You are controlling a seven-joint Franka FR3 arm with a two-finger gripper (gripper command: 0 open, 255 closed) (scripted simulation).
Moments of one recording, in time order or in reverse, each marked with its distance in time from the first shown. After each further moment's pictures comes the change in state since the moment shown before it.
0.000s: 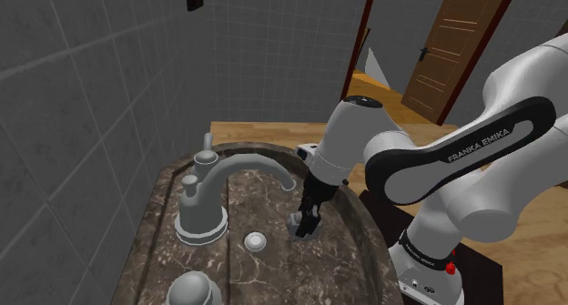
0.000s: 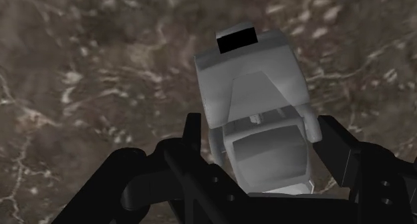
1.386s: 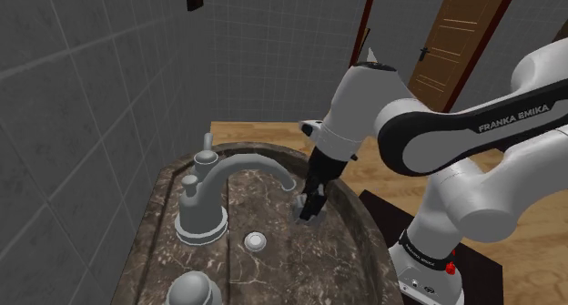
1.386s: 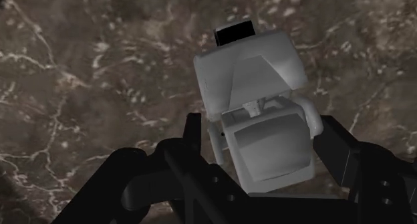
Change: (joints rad) arm -0.015 -0.127 -0.031 0.095 -0.041 -0.220 0.019
